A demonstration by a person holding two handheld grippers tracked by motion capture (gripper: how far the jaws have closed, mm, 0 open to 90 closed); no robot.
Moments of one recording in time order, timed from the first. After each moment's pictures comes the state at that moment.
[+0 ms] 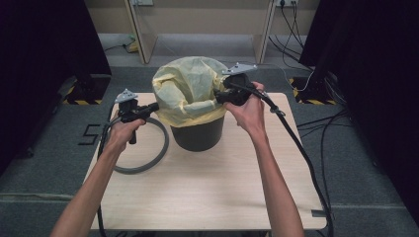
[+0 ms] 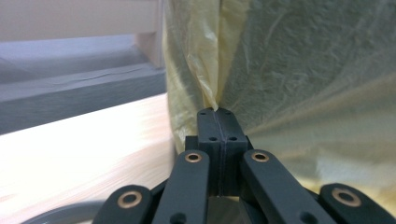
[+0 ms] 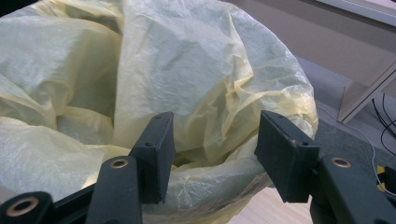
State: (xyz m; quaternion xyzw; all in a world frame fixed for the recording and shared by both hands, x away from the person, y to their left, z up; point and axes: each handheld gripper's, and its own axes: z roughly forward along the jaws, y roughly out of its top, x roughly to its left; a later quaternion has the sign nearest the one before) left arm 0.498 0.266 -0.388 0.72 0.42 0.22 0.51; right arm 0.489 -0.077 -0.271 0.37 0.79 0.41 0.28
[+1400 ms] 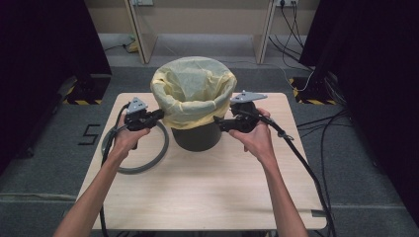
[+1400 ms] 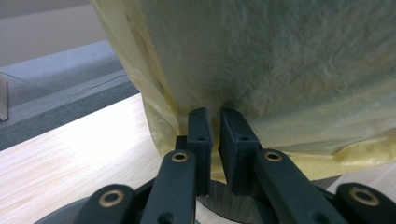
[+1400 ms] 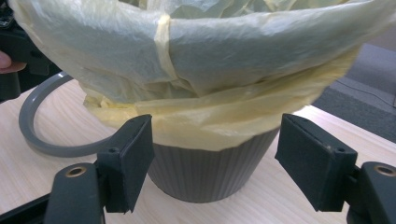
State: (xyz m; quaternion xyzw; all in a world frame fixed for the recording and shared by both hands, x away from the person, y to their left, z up) left arm 0.482 0.247 -0.395 0.75 0.38 0.25 0.48; right arm 0.450 -0.096 -0.324 0.37 0.79 0.44 0.21
